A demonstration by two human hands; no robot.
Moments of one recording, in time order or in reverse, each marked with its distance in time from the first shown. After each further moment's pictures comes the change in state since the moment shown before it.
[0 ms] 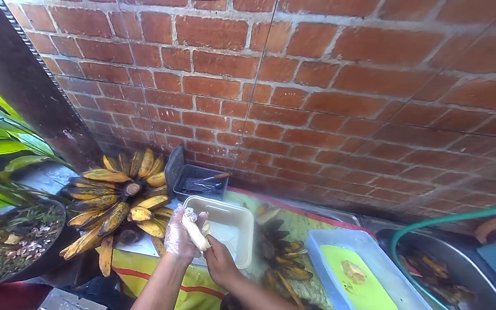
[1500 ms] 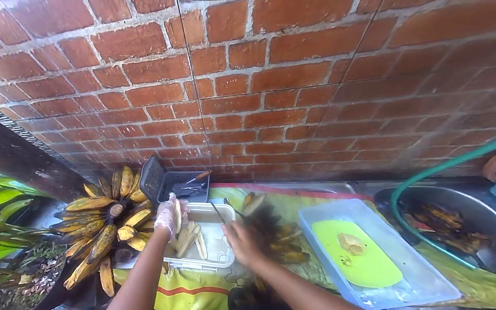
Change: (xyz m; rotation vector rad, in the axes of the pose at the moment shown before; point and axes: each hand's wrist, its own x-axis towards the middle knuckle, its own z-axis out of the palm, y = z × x) left_hand 0.097 -0.025 0.028 1.038 -0.057 0.082; right_hand -0.018 0.057 -0.112 0.260 0.184 0.158
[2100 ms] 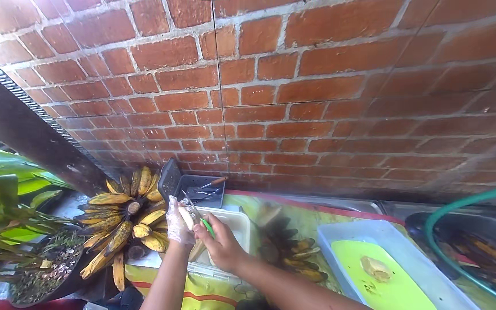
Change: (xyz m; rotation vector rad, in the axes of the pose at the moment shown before) left_hand -0.052 0.022 0.012 -0.652 0.172 0.170; right_hand 0.019 -0.097 0.061 0.067 -0.186 -0.432
